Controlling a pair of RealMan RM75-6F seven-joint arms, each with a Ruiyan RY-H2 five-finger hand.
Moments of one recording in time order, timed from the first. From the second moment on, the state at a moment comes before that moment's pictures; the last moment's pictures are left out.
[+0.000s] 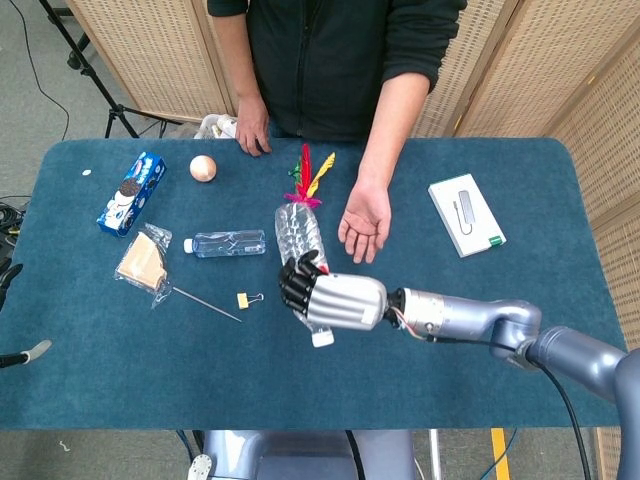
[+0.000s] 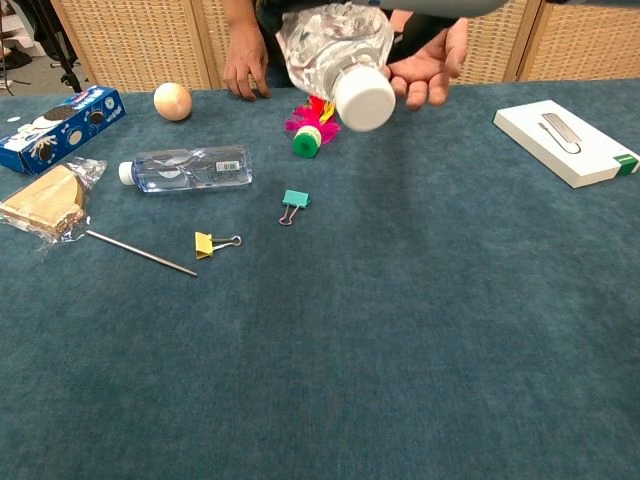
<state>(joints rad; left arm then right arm) -0.09 -1.00 -0.05 -1.61 1.48 1.45 -0.27 1.08 -1.33 0.10 -1.20 -2.13 1.31 -0.38</state>
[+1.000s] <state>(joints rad) -0.10 -1.02 -0.06 -1.62 1.45 1.43 -0.22 0.98 -1.49 0.03 -0.73 -1.93 1.36 -0.26</state>
